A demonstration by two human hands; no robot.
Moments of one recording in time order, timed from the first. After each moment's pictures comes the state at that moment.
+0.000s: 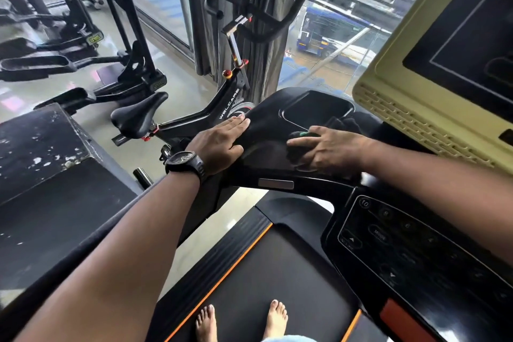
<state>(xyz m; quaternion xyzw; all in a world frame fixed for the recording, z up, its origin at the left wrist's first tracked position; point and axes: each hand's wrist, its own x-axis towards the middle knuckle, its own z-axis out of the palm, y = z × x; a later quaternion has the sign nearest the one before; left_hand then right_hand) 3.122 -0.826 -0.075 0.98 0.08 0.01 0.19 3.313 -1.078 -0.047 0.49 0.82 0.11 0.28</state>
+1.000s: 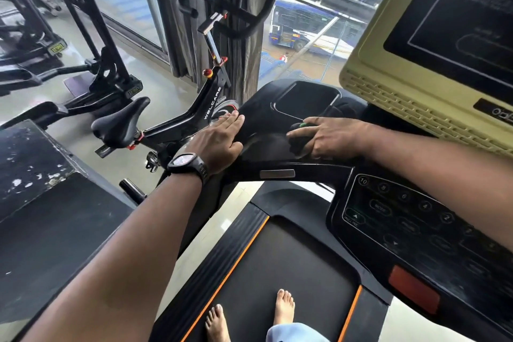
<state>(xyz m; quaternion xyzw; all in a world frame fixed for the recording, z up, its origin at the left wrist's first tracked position) 3.120 -0.829 -0.074 0.98 0.05 0.01 0.19 3.315 -1.092 -0.049 0.53 0.79 0.04 0.30</state>
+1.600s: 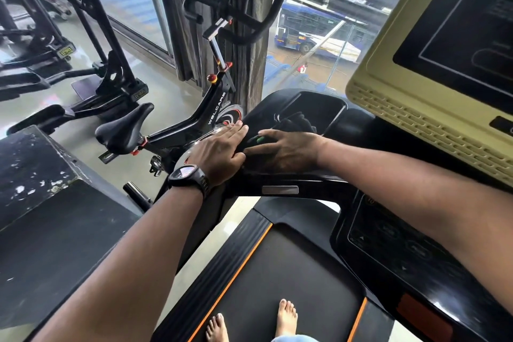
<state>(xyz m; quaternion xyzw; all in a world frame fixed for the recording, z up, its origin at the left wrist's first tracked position) 3.130 -0.826 -0.076 0.98 0.06 0.04 0.18 3.293 -1.010 -0.080 0.45 0.82 0.23 0.26</state>
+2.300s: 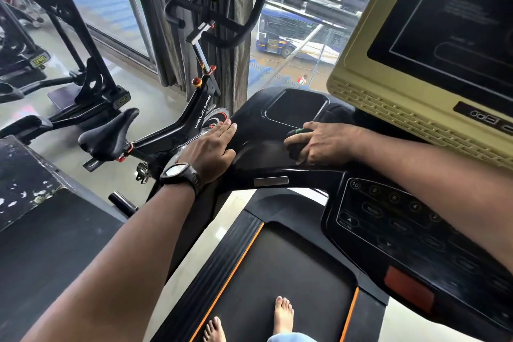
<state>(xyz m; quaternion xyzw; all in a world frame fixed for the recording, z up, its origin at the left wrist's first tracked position) 3.124 -0.827 -0.077 0.98 0.05 0.04 0.20 3.296 -1.091 -0.026 0.56 0.69 -0.04 0.45</state>
